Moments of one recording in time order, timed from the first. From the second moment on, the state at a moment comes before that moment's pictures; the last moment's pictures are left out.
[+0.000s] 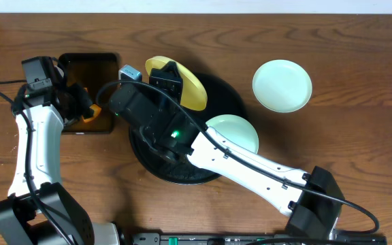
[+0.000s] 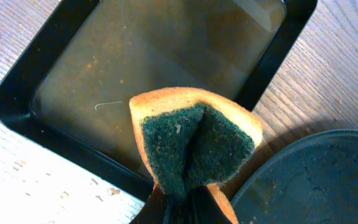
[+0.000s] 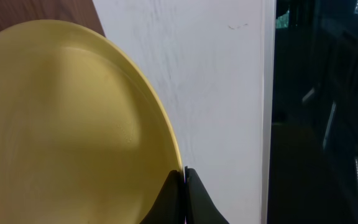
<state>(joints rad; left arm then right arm) 0.33 1.58 1.20 -0.75 0.10 -0.33 1.05 1.95 1.77 -0.43 1.07 -0.83</state>
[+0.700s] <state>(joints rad) 0.33 1.58 1.20 -0.75 0.10 -0.33 0.92 1.95 1.77 -0.70 0.69 -0.46</state>
